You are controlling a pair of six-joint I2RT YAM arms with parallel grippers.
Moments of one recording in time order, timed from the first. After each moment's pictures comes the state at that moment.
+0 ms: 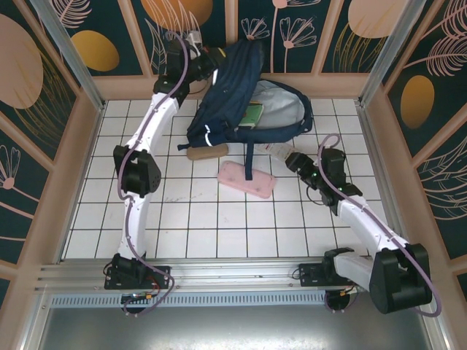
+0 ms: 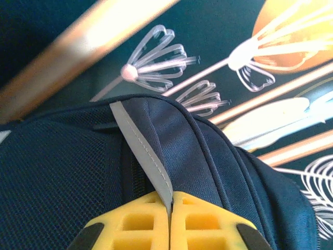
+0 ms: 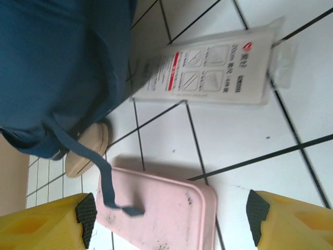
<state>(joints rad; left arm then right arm) -0.29 2.34 2.46 -0.21 0.41 -0.97 0.23 1.10 0.59 -0.08 -0.23 0.81</state>
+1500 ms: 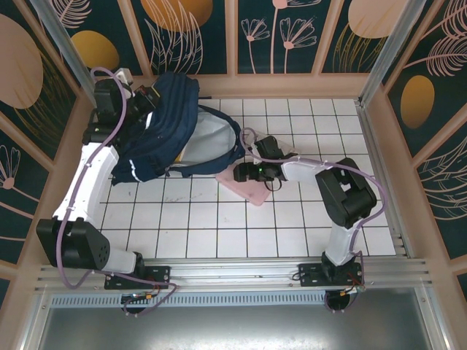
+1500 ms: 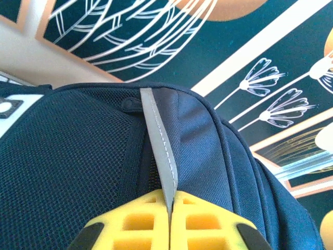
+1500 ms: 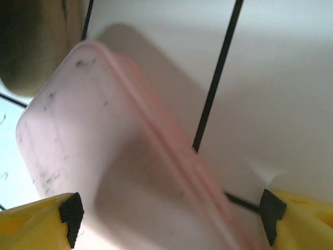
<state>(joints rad) -0.07 1.43 1.38 -0.27 0.26 -0.70 0.57 1.83 1.04 -0.20 -0.27 0.39</state>
